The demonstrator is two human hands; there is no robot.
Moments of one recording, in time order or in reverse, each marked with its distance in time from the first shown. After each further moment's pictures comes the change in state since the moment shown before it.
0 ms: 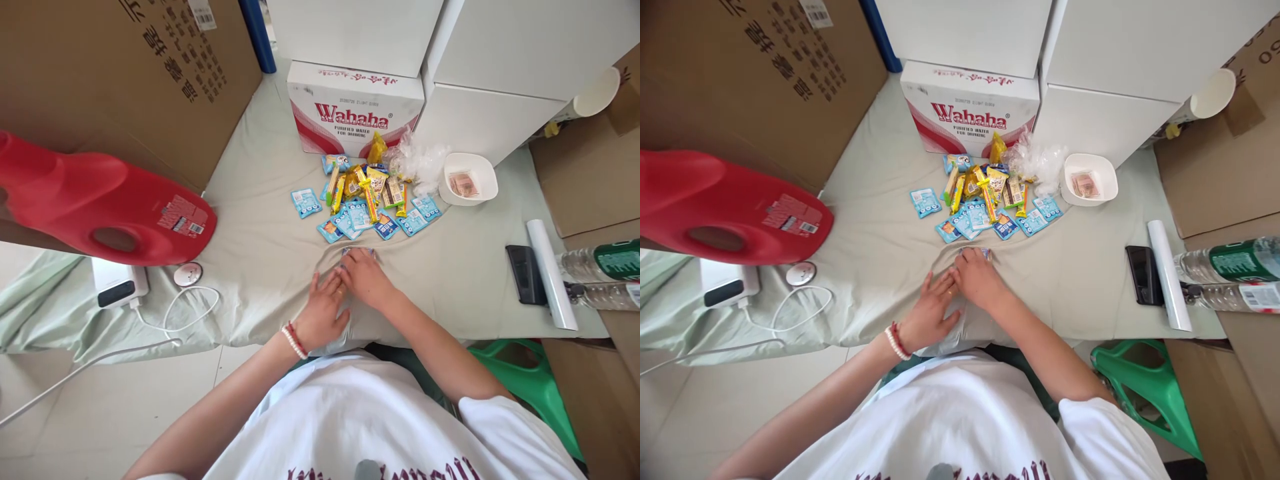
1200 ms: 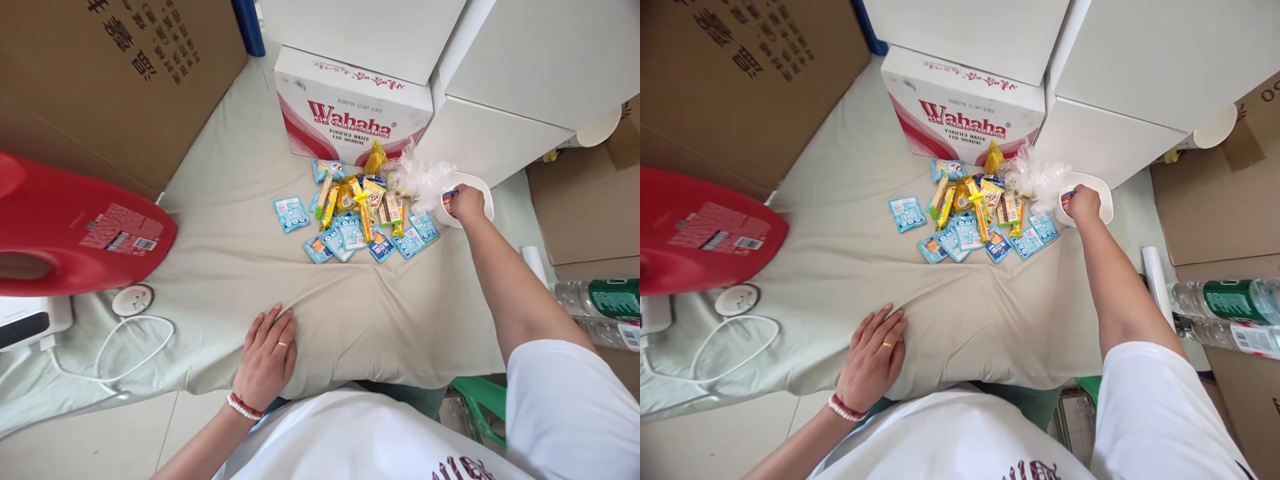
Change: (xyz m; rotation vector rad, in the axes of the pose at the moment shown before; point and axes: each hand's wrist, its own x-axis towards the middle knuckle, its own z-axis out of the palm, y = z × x) left_hand -0.060 -0.043 0.021 0.209 0.377 -0.102; right_hand 0.094 0.314 -0.142 -0.154 0.338 0.838
